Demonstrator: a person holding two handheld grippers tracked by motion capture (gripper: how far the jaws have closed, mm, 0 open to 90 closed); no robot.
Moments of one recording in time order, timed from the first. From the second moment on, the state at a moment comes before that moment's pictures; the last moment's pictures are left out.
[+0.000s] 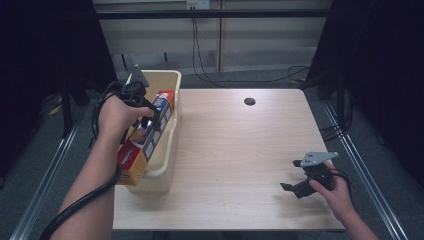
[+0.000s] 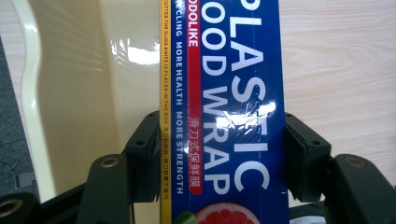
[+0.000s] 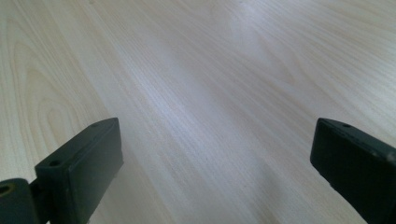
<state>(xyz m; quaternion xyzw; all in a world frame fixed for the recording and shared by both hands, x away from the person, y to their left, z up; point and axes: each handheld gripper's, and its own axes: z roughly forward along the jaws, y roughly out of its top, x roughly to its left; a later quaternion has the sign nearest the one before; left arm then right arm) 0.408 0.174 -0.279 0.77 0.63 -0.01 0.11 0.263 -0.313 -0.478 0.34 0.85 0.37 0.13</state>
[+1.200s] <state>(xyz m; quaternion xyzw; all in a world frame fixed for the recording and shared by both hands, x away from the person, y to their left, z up) 0.414 0.174 -0.308 0.76 0.65 -0.04 0.11 0.263 -0.314 -0.478 0.34 0.85 0.37 0.13</state>
